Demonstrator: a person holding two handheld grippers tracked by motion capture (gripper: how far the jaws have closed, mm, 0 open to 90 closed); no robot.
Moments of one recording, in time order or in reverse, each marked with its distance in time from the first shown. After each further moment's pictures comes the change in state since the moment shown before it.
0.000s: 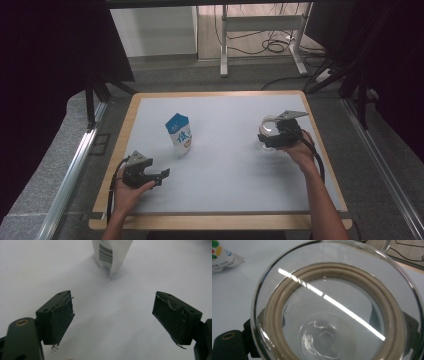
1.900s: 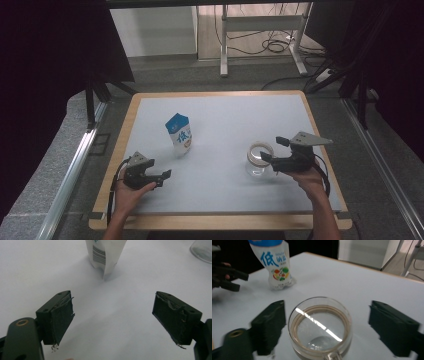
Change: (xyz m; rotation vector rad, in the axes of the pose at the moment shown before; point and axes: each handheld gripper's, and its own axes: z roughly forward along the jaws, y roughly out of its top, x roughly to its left) left arm -0.006 0.000 -0.002 -0.013 -0.013 0.008; right arm 0.049 -0.035 -0.076 -0.255 0.141 0.034
